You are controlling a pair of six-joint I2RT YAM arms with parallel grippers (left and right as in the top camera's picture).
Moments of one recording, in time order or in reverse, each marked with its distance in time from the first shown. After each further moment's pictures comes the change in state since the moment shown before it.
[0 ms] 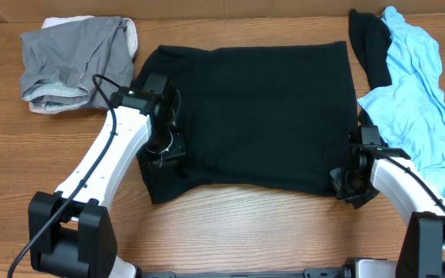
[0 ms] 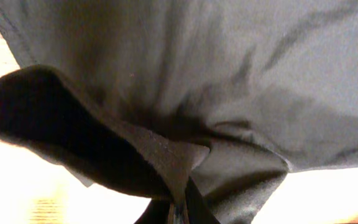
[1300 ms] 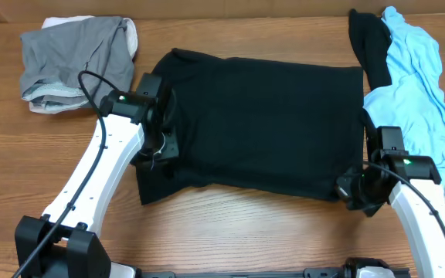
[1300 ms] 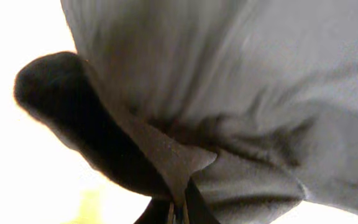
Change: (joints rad) left arm 0.000 -0.094 0.000 -0.007 -0.155 0.000; right arm -0.001 -0.306 0.122 -0.340 -0.166 -0.184
